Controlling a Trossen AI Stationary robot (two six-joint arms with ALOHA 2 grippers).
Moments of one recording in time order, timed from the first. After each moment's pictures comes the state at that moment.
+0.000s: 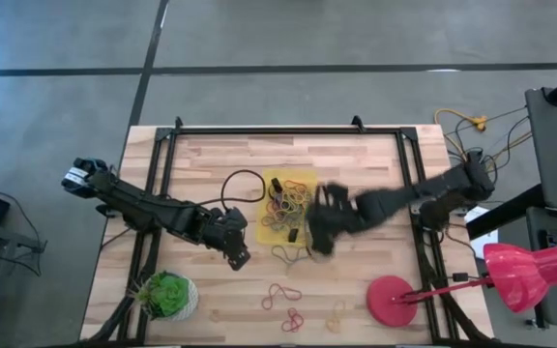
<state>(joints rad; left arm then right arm) -0.37 1.40 1.14 -0.79 -0.22 -1.01 0.27 1.64 1.47 -1.00 0.40 0.48</state>
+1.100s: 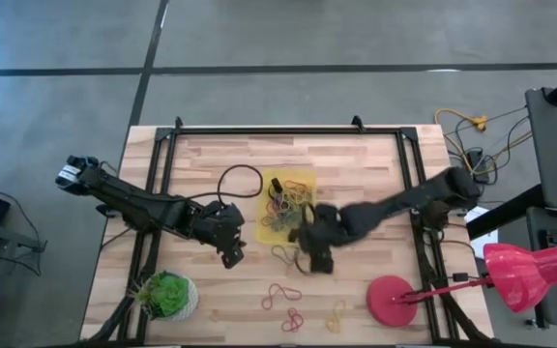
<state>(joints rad) -0.37 1.33 1.14 -0.79 -0.25 -0.85 0.31 1.76 1.45 -0.94 0.15 0.44</state>
